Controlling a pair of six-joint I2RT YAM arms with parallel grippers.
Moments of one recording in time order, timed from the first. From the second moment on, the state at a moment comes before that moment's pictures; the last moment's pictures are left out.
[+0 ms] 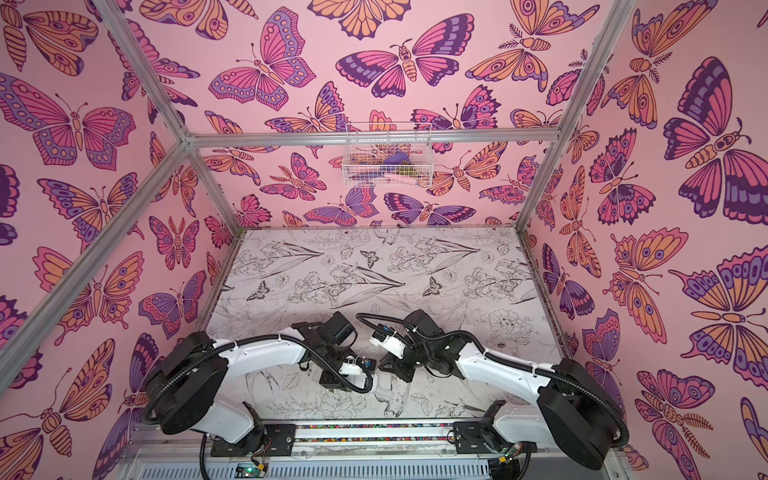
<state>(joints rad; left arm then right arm) -0.80 1.54 0.75 -0.58 0.36 0.89 0.81 1.26 0.59 -0.18 -0.49 -0.14</state>
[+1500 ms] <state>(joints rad) -0.78 1.53 0.75 -0.55 0.35 0.81 1.22 1.20 0.32 0.32 0.22 0.12</state>
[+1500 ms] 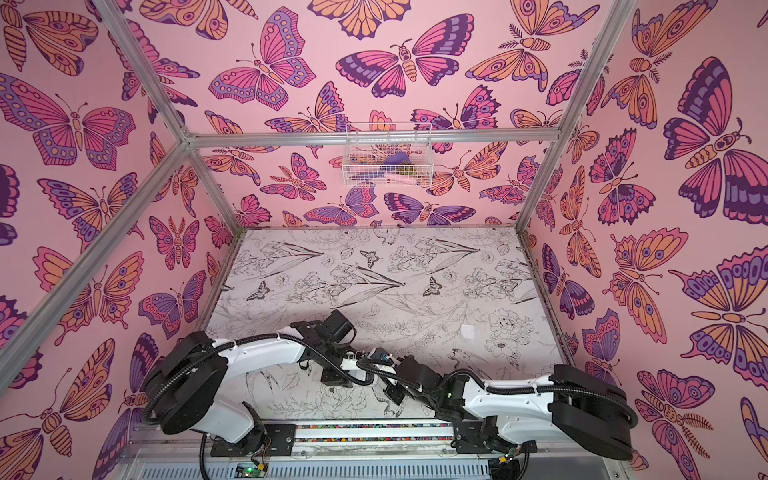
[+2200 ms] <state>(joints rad) -0.77 1.53 0.74 -0.54 0.34 0.84 1.11 1.15 0.33 0.24 0.07 0.26</state>
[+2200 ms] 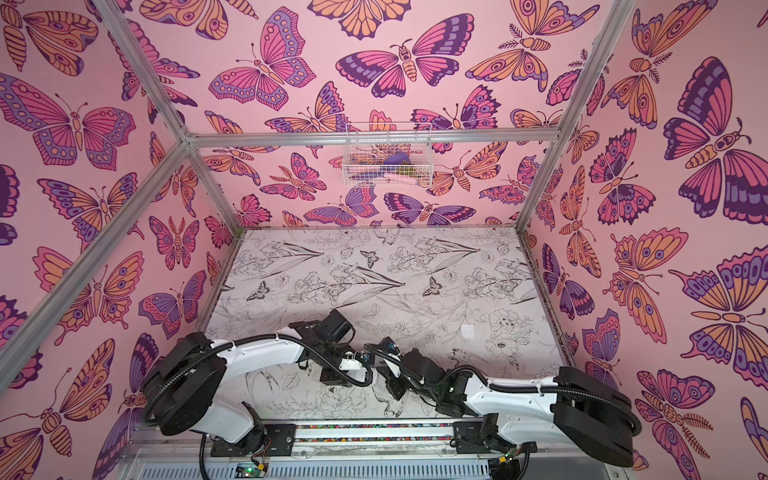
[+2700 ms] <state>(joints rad) -0.78 1.53 0.74 -0.54 0.34 0.84 1.03 1.18 0.39 0.17 -0.04 0.31</state>
